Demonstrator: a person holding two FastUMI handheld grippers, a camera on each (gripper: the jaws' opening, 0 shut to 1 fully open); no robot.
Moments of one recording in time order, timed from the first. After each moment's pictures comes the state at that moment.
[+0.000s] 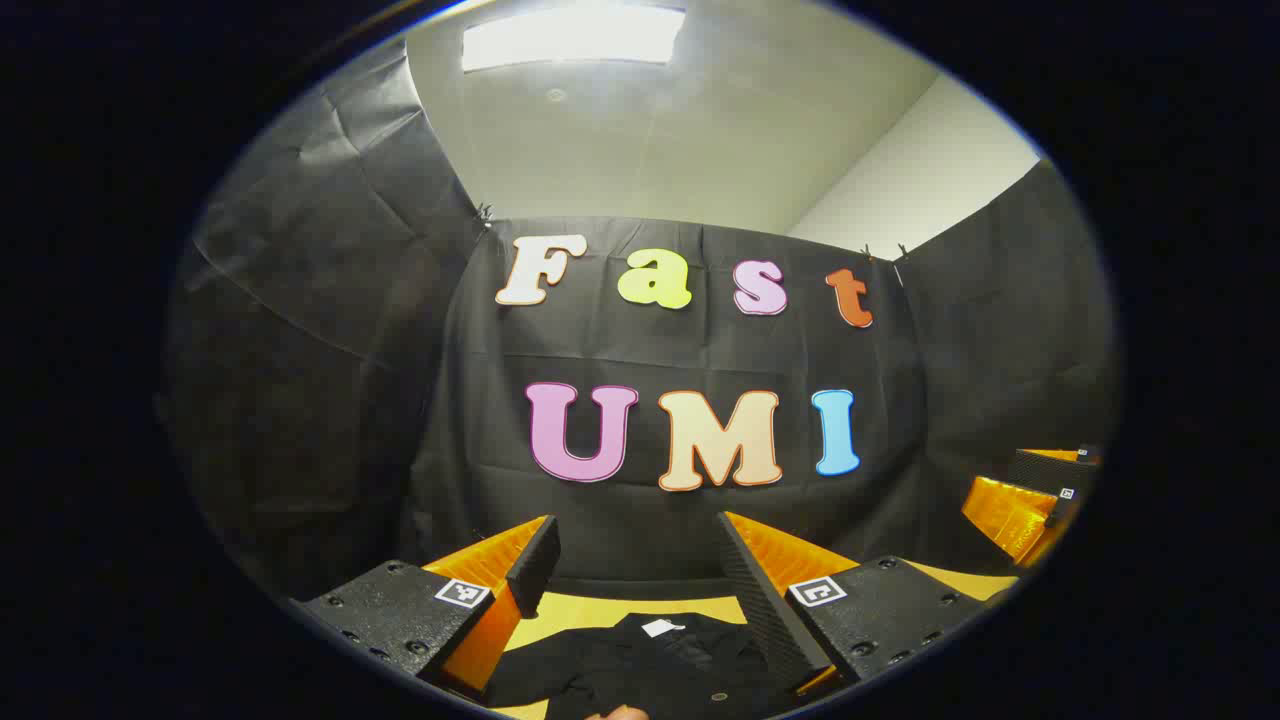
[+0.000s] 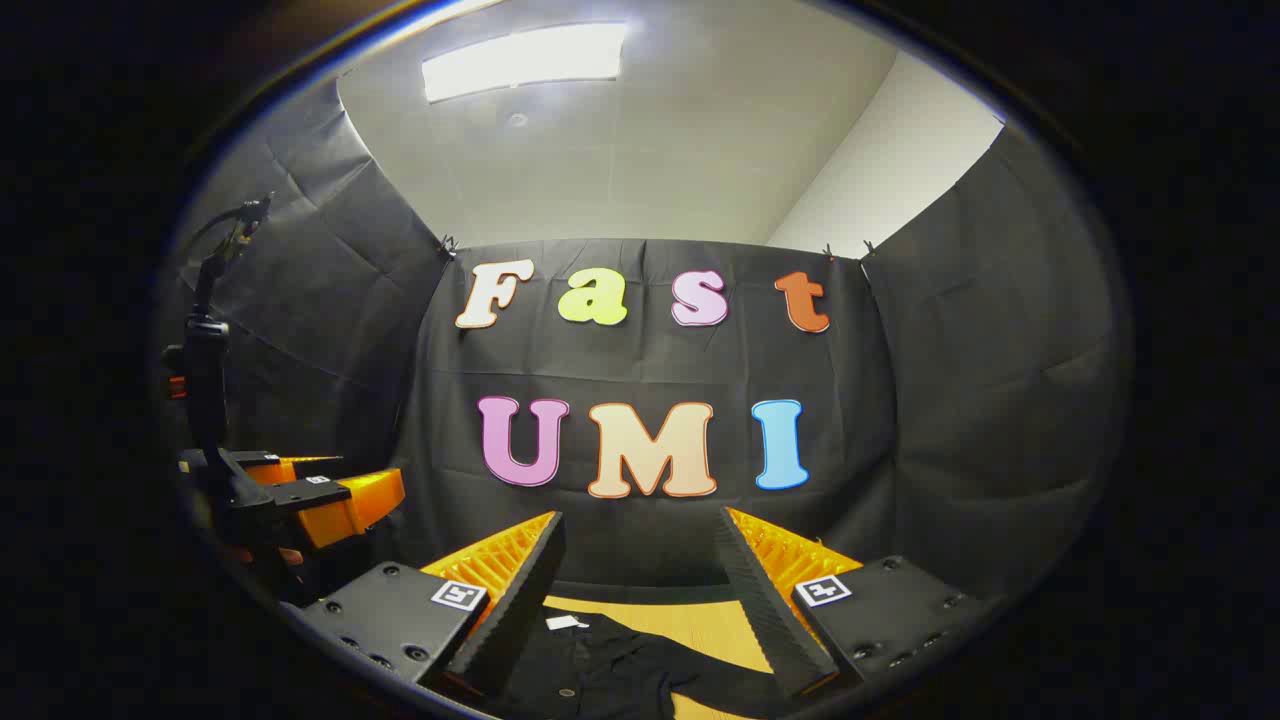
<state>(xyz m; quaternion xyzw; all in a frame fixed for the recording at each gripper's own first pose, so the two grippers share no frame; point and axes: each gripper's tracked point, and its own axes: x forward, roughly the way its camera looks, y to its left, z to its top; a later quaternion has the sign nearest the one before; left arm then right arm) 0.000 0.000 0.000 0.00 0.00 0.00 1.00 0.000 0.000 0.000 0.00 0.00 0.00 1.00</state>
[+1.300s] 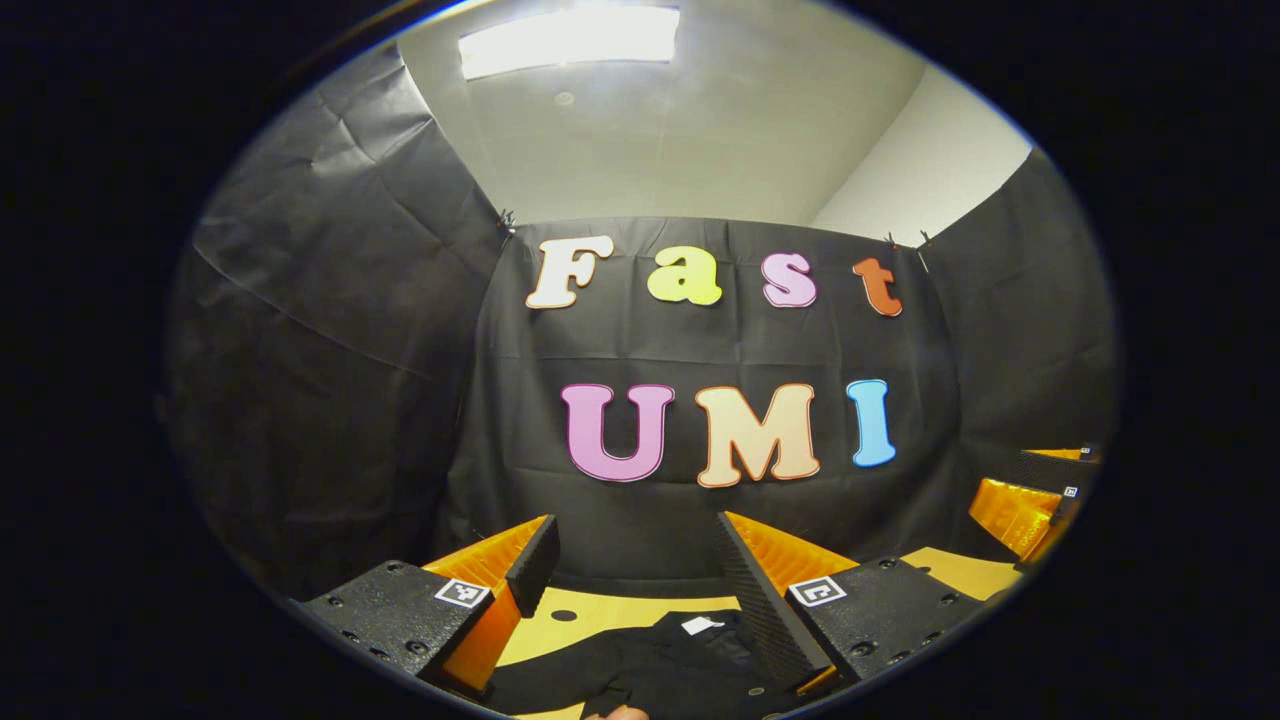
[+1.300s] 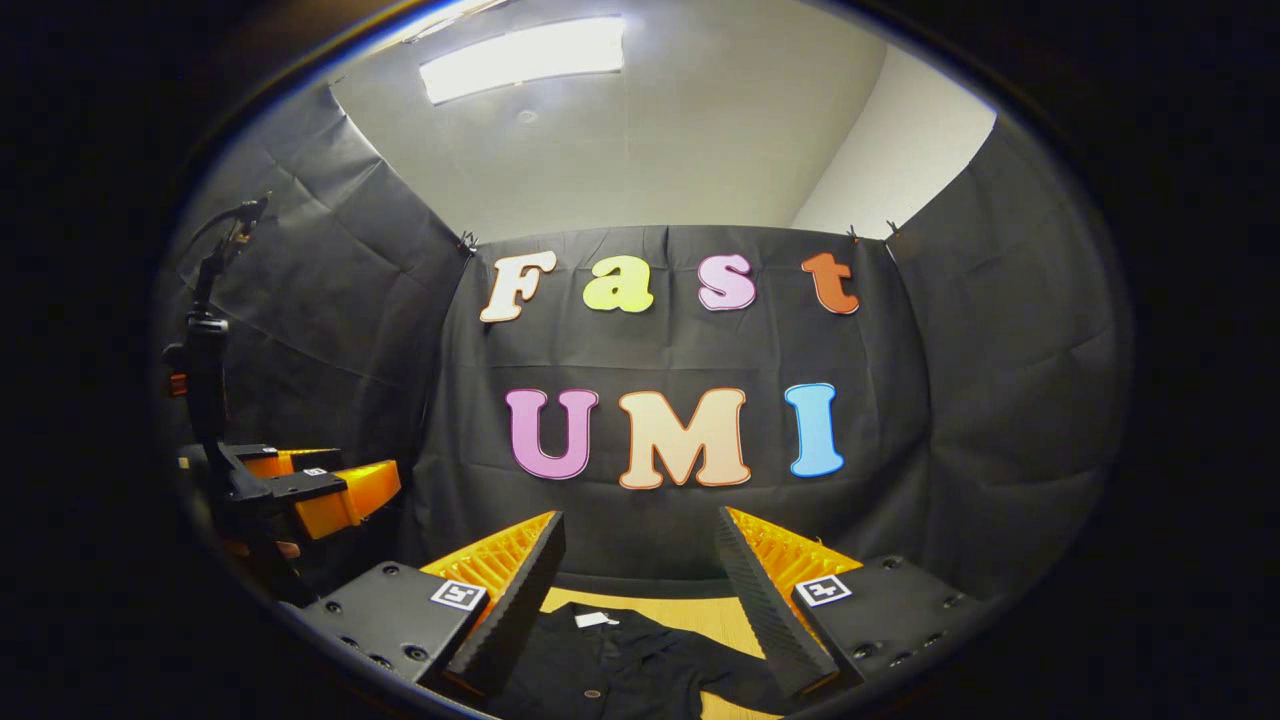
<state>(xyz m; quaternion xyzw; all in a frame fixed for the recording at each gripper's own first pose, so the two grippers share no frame) -0.004 0.034 -0.004 0.02 0.00 0.04 1.00 0.018 0.019 -0.018 0.01 0.02 0.04 1.00</state>
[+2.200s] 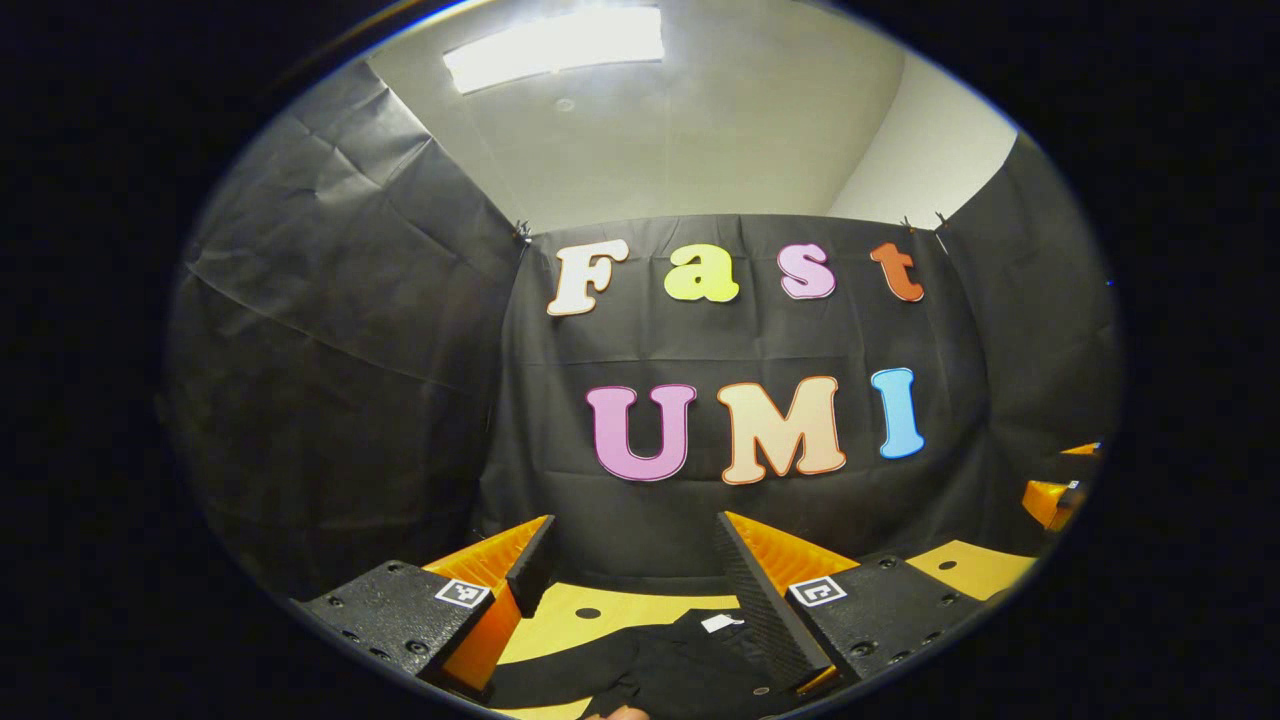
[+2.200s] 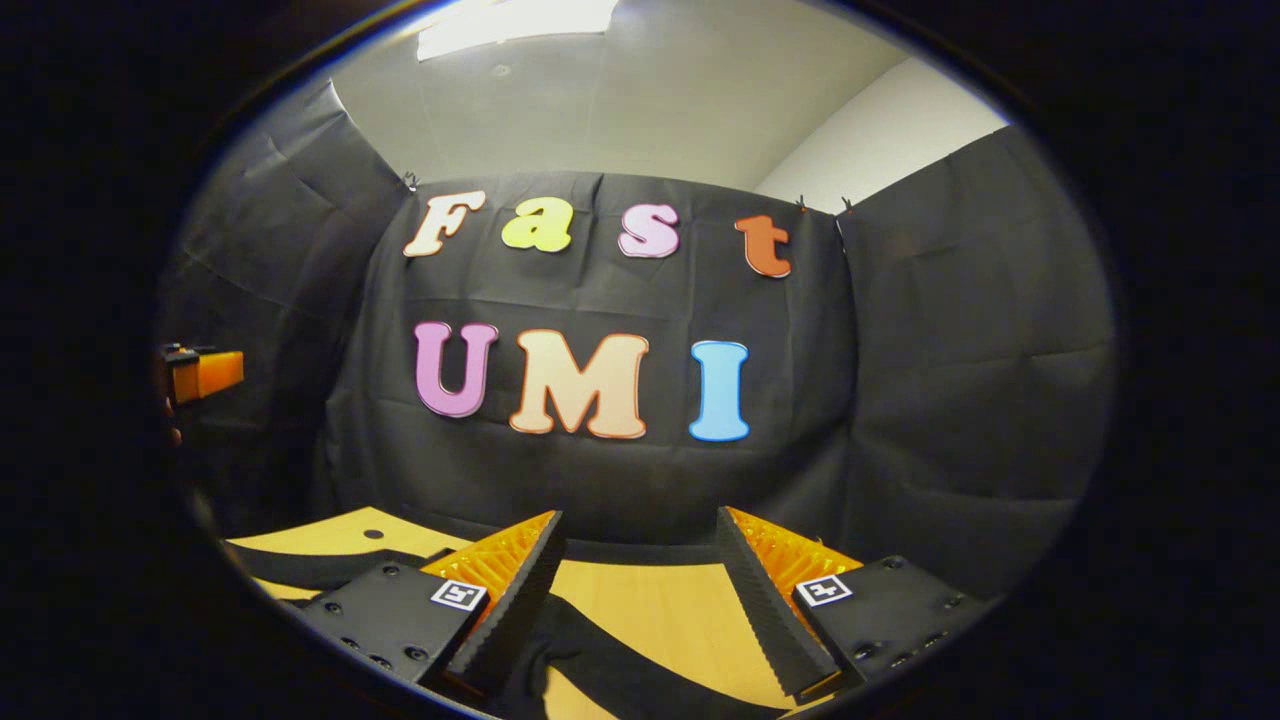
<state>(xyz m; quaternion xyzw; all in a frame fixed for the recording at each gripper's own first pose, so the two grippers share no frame) -0.012 0.011 0.003 0.05 0.01 0.09 0.99 0.044 -0.170 -0.084 -0.04 0.10 -0.06 0.99</state>
